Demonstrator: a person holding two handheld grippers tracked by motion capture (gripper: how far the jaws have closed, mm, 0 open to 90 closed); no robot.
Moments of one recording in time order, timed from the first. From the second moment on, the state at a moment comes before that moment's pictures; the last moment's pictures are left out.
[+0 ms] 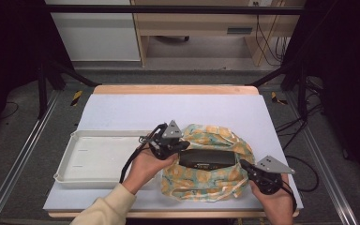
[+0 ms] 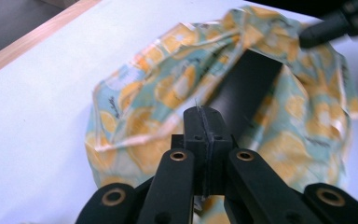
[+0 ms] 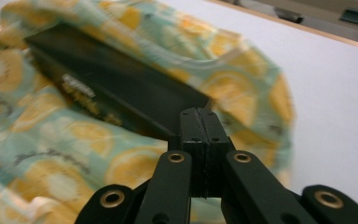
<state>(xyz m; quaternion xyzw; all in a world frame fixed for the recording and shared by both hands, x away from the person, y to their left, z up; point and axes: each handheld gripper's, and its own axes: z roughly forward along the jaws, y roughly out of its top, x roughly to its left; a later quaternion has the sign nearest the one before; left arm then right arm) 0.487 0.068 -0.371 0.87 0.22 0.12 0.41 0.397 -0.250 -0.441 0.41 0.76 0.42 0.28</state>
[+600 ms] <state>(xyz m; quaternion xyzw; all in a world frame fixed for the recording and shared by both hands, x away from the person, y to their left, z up) 0.527 0.046 -0.414 0.90 0.24 0.13 0.33 0.404 -0.203 -0.461 0.35 0.83 0.39 0.20</state>
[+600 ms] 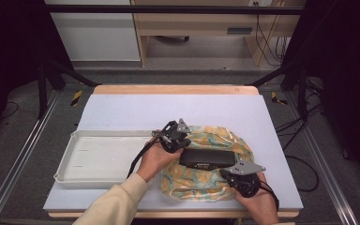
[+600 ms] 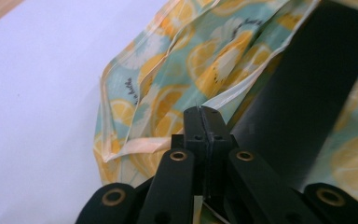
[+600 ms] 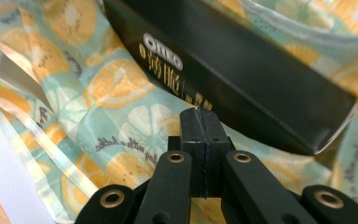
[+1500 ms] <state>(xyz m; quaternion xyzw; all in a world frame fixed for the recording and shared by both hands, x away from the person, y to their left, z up) 0.564 0.039 -0.446 0.92 0.27 0.07 0.27 0.406 -0.201 -0.474 0.34 0.86 0.35 0.17</state>
